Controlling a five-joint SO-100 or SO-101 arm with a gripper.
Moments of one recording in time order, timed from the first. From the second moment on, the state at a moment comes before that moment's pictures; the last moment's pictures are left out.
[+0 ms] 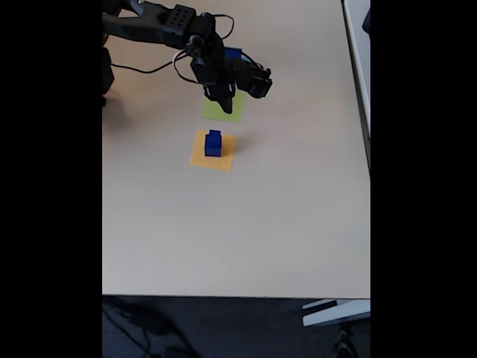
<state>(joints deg) 20.1 75.4 70.1 73.7 69.4</state>
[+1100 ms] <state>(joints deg) 26.8 75.3 75.7 69.5 65.7</state>
